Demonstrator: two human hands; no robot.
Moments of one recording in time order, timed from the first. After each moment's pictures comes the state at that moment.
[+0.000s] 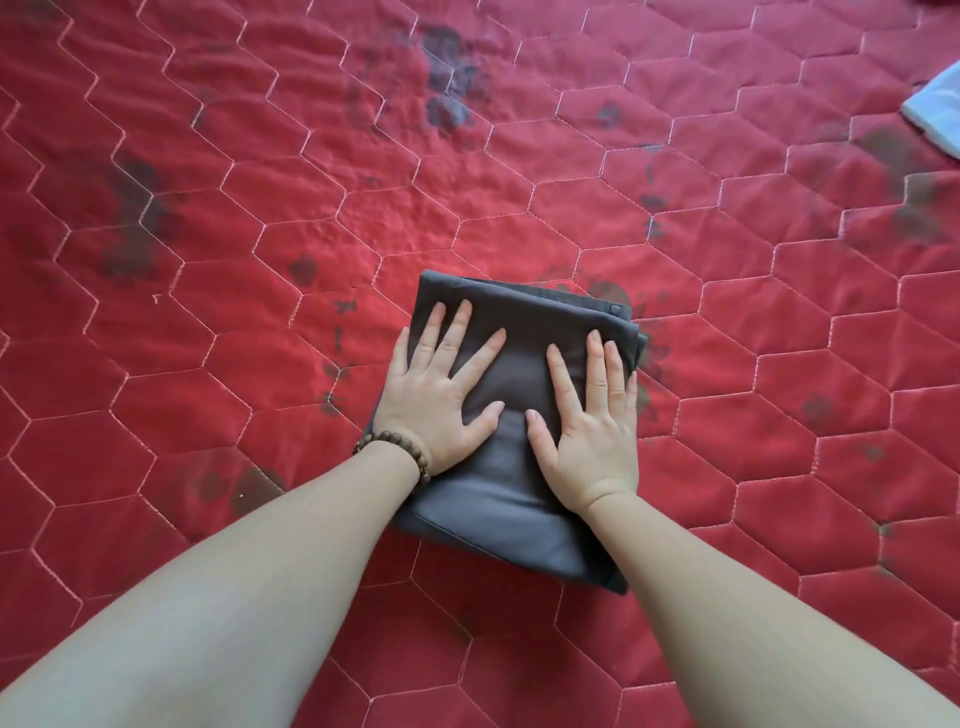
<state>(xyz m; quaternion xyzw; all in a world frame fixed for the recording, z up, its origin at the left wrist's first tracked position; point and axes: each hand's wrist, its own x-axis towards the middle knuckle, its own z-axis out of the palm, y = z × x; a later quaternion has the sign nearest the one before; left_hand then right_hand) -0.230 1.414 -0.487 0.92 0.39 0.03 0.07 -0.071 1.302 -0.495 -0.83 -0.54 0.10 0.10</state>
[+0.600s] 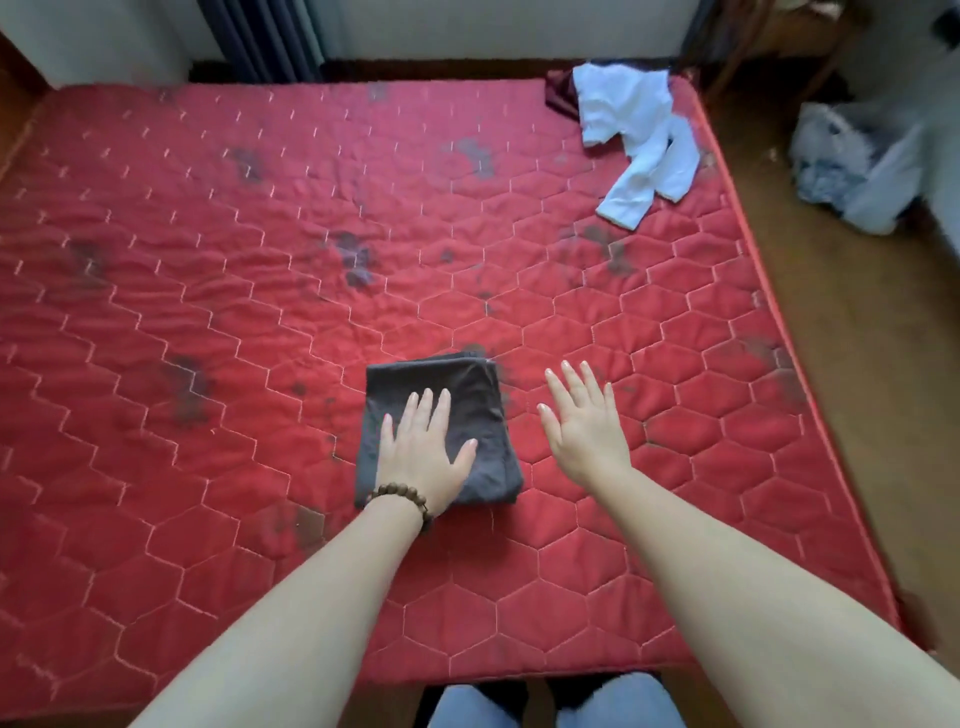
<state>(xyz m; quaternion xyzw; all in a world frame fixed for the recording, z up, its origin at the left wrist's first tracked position) -0.226 1.290 -0.220 0.89 0.41 -0.07 0.17 -0.048 1.172 -0.223 -0.89 -0.42 0.17 0.11</state>
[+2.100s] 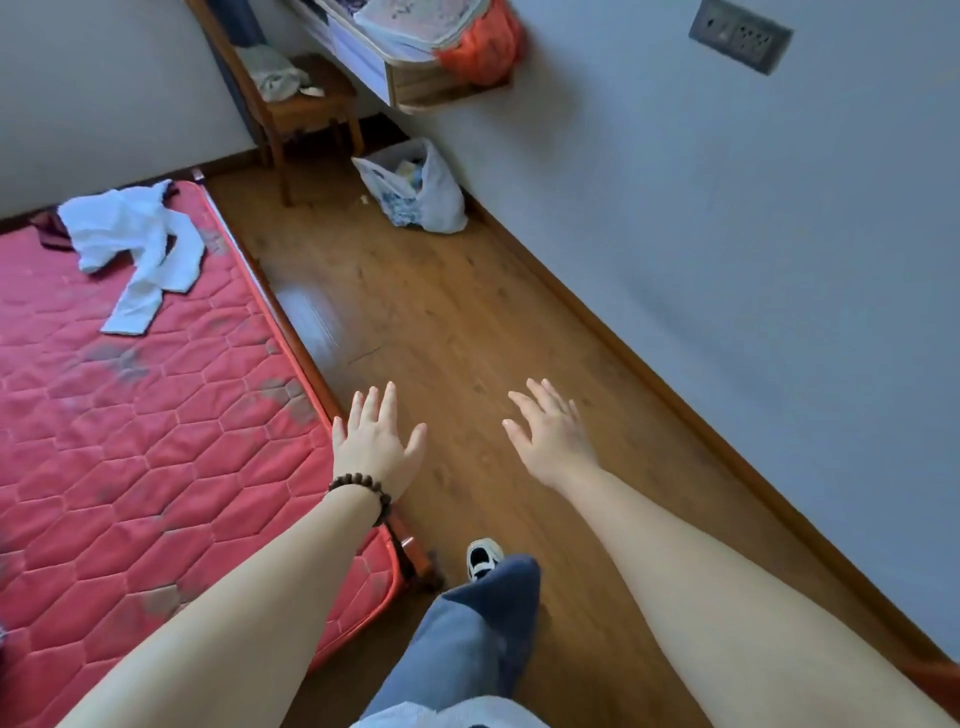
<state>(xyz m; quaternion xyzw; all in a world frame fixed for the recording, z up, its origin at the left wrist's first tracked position) 0.273 0.651 -0.114 0.95 0.24 -0.05 0.20 0.351 0.437 -0.104 -0.95 -0.19 0.15 0.19</state>
